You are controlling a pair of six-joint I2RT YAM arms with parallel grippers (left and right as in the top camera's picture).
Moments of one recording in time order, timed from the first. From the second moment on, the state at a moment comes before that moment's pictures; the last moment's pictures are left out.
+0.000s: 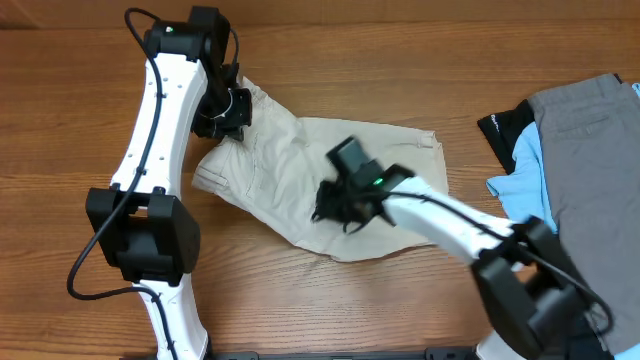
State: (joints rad) left arm -0.12 2.10 2.08 -1.52 0.11 -0.18; right arm 0.63 1.79 1.11 -0.46 -0.33 0.83
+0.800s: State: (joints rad) left arm -0.21 2.09 2.08 -1.51 0.09 -0.21; right arm 0.64 2.00 1.14 -0.19 -0.43 0.81
